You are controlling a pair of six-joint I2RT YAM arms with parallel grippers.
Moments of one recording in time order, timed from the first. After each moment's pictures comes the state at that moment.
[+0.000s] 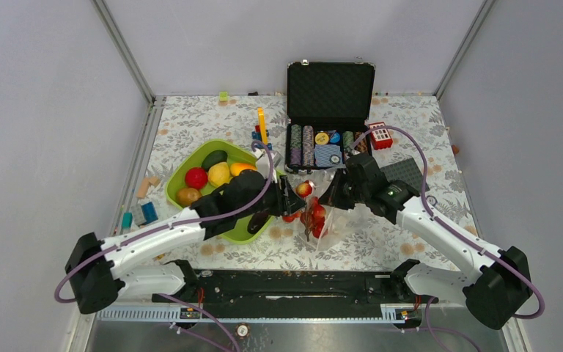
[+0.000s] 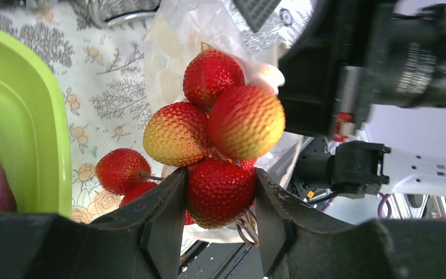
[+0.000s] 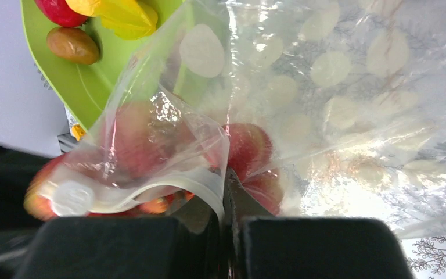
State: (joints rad) left arm -0.95 1.12 0.80 -0.10 0.04 -0.74; right arm 0.64 1.12 0.84 -0.50 -0.13 0.85
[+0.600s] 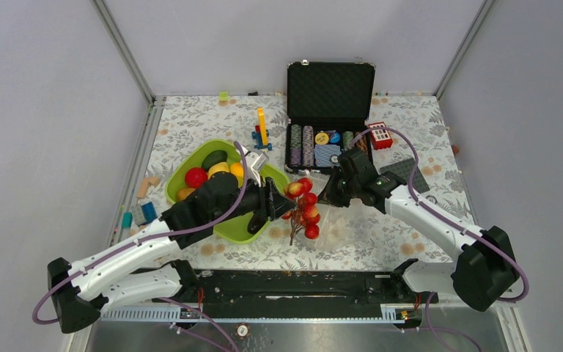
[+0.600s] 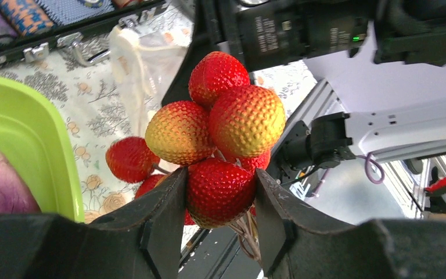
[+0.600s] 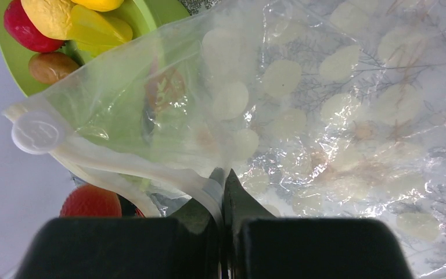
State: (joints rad) left arm -0.95 0.91 0.83 -0.19 0.12 -0.59; right arm 0.61 1.27 0.88 -0.50 -0.15 0.95
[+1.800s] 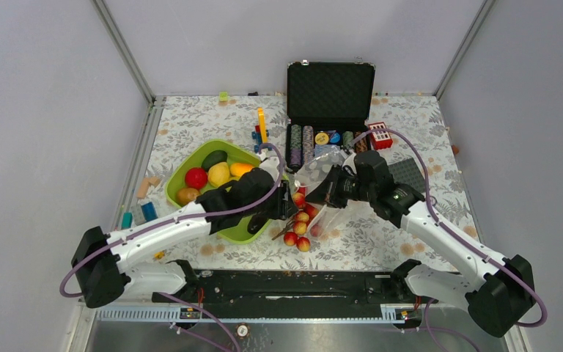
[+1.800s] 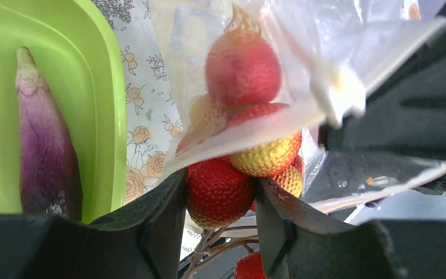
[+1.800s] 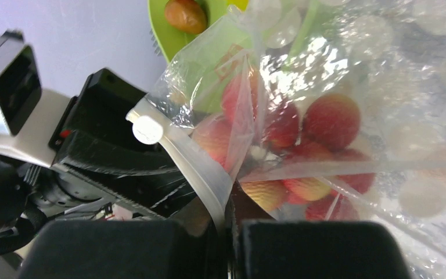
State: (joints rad) left arm -0.95 1.15 0.85 -0.32 -0.03 -0.67; right arm 0.61 1.07 0.80 -0.32 -0.40 1.02
